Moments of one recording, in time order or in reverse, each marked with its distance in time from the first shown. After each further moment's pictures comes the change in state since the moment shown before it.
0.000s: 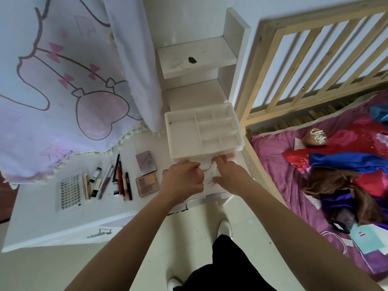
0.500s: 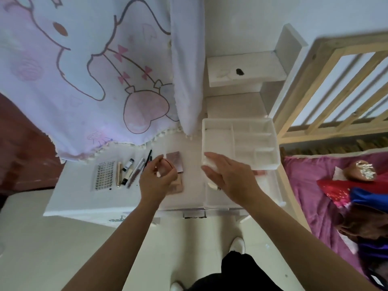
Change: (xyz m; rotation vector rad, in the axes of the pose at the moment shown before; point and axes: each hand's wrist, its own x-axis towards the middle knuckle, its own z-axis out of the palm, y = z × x) left_hand -0.042 -0.069 -0.062 -0.710 0.602 -0.422; right_hand 0.004 -0.083 -0.035 0.128 0.572 -0.565
